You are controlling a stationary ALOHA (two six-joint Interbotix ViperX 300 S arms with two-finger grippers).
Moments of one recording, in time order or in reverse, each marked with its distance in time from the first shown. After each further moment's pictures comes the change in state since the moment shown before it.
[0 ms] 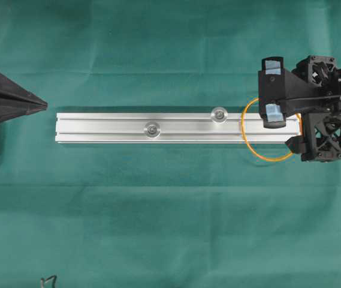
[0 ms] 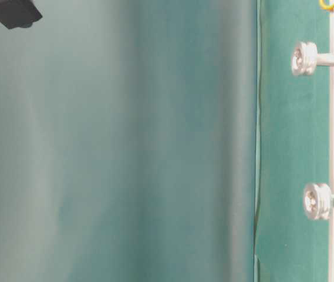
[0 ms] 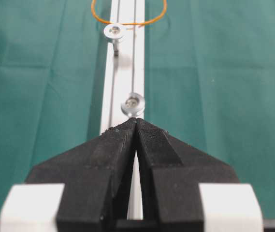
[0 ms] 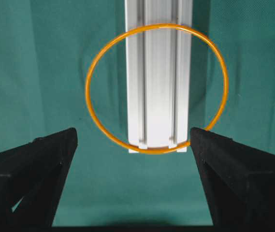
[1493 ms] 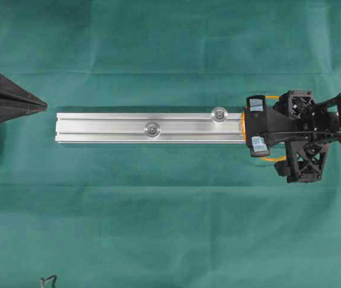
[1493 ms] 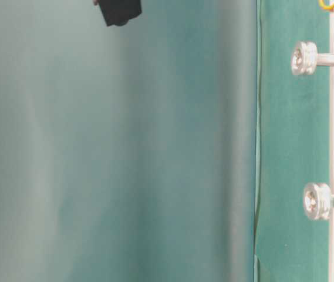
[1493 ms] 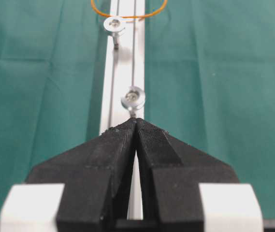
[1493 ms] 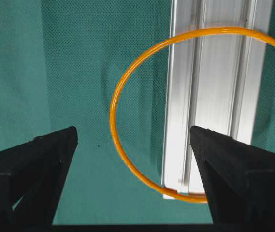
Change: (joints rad) left arm 0.000 0.000 0.000 0.000 0.017 0.000; right arm 0.071 0.137 0.201 0.049 -0.333 0.006
